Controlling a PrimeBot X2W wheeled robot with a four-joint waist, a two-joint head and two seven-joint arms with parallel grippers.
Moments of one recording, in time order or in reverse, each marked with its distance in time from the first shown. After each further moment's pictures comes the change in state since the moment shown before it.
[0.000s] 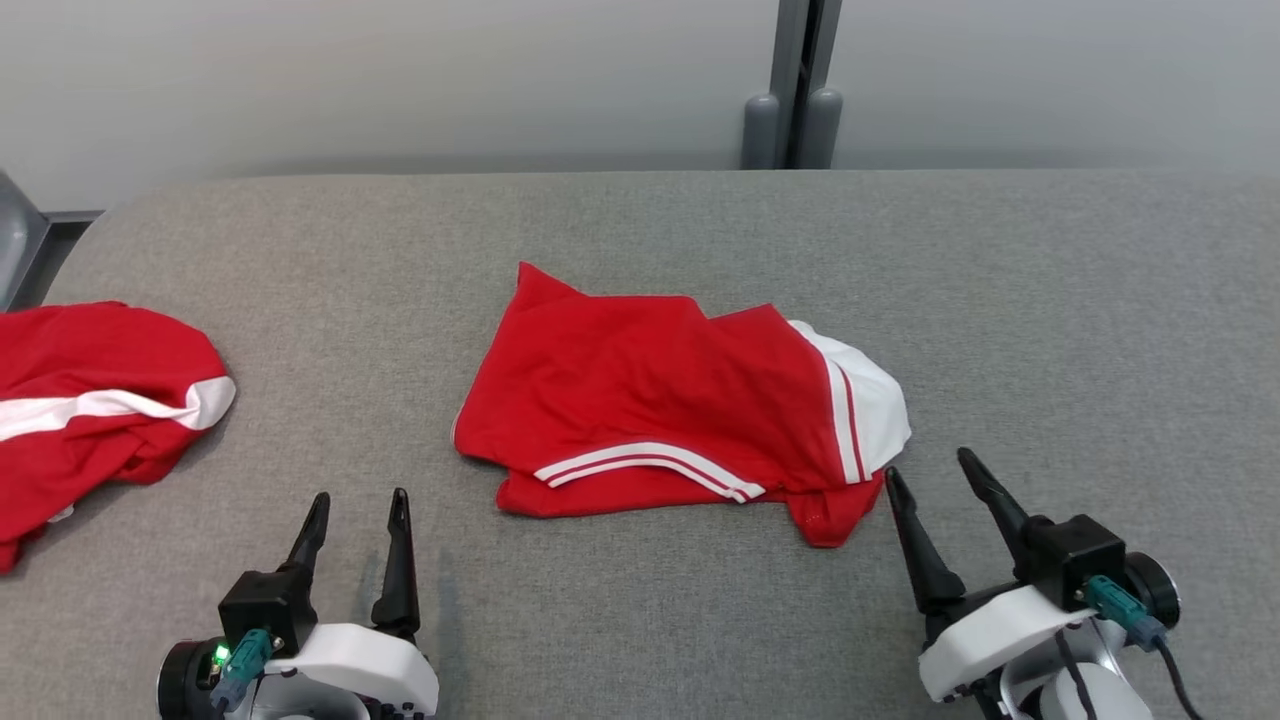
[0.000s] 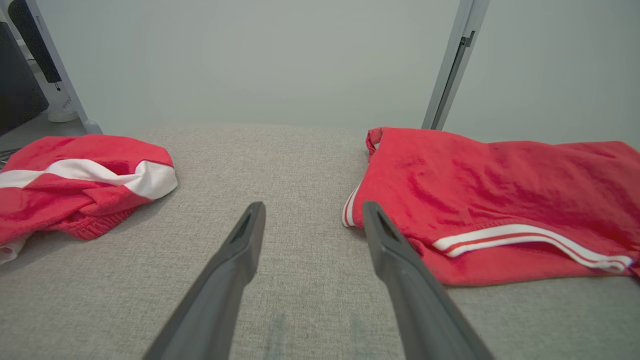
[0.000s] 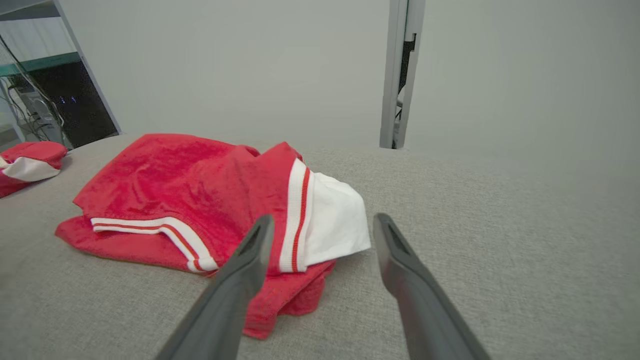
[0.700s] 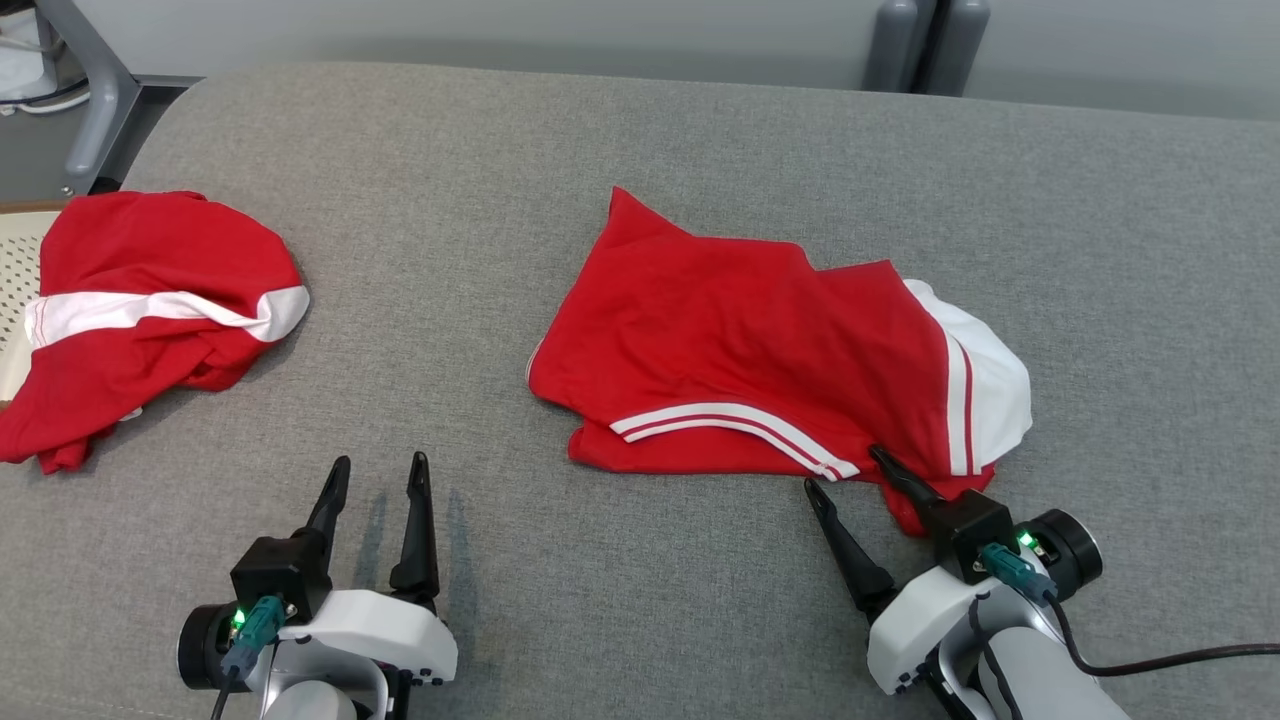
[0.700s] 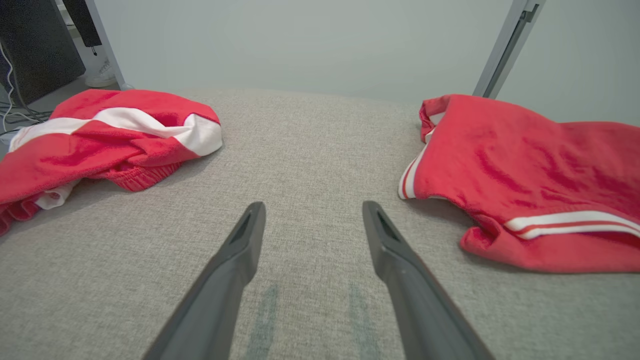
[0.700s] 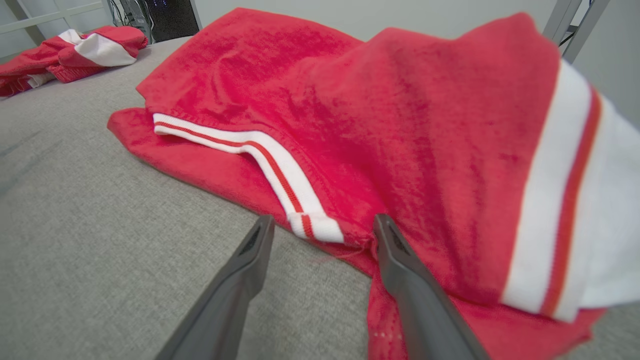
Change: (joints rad) left arm -0.058 0.000 -0.056 -0.002 -0.053 0.014 0.000; right arm -0.157 -0.025 0.227 0.193 -0.026 0.000 0.000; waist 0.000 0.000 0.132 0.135
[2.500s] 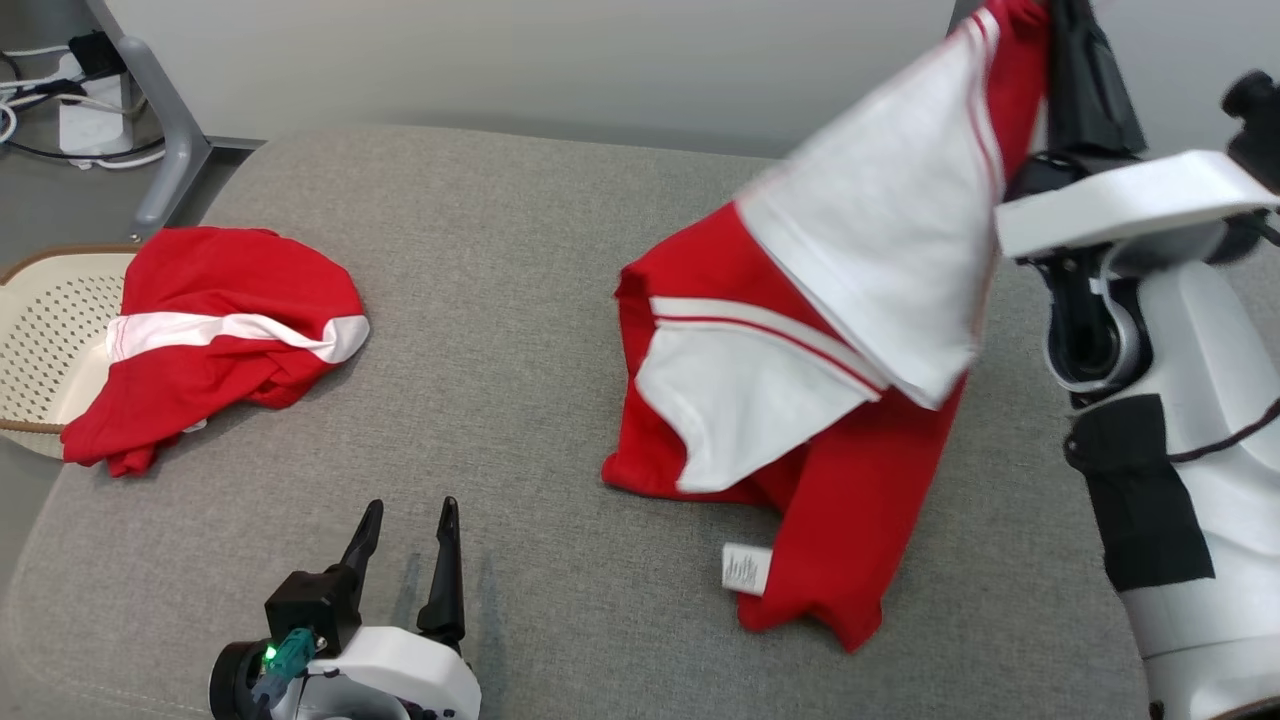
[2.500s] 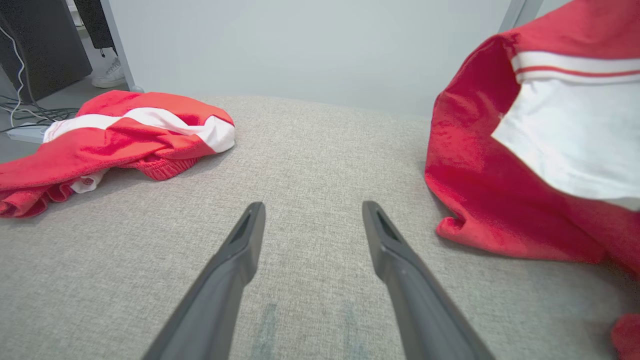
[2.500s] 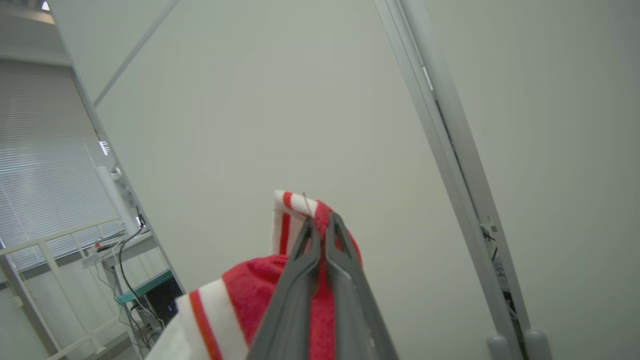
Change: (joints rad) left arm 0.041 0.001 -0.058 0.027 -0.035 0.006 0.000; right arm -0.506 0.026 -0.226 -0.053 0.488 0.000 0.000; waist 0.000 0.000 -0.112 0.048
